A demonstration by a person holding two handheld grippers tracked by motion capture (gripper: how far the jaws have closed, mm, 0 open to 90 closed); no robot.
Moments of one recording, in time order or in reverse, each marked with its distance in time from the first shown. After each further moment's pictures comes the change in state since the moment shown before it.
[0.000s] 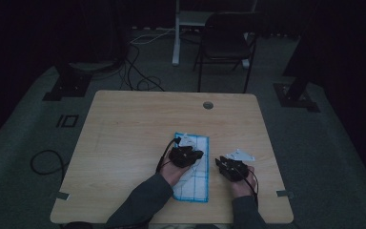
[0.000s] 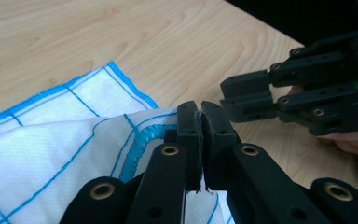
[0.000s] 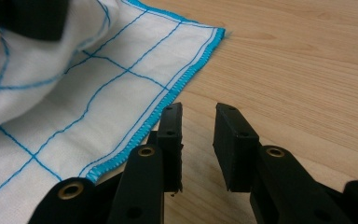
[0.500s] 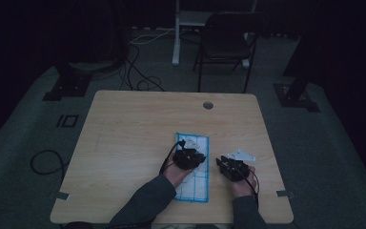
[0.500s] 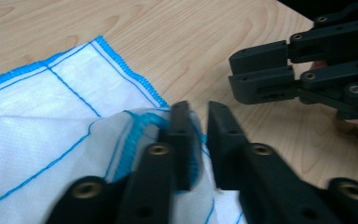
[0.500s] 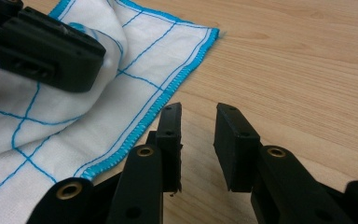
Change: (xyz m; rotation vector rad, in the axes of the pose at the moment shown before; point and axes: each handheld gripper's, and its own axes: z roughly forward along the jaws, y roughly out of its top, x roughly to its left) left arm -0.001 -0.008 0.017 0.044 -0.008 0.003; right arm -0.002 0.000 -0.001 -0.002 -0.009 0.010
